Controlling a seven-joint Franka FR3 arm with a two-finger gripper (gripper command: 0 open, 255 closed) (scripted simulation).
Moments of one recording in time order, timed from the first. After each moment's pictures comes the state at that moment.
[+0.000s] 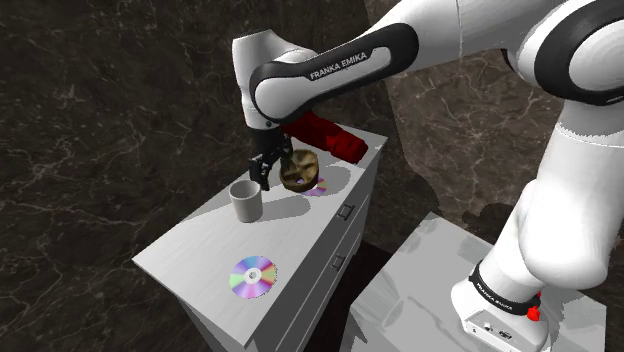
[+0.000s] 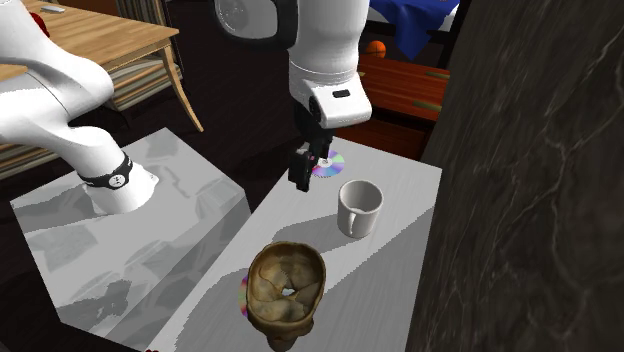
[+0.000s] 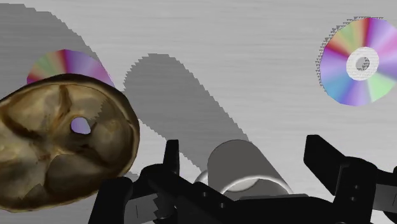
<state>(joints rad) 0.20 0.19 0.25 -1.81 -0.05 1.93 0.17</state>
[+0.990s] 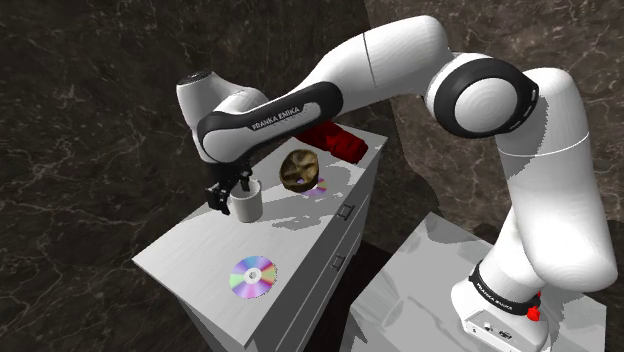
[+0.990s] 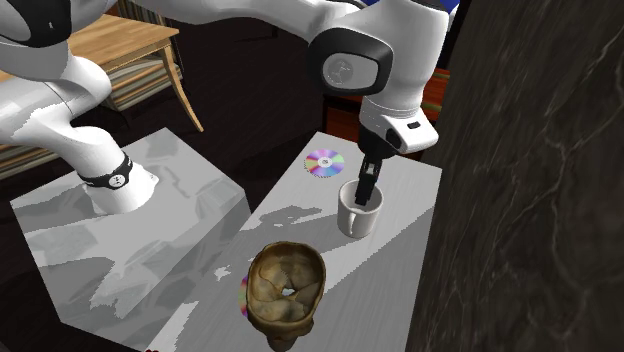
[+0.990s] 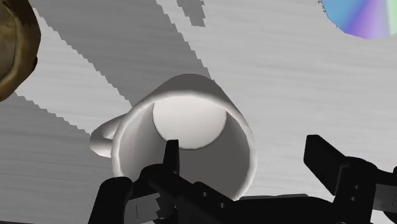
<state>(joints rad) 0.33 0.58 0.26 -1.43 -0.19 1.93 0.24</state>
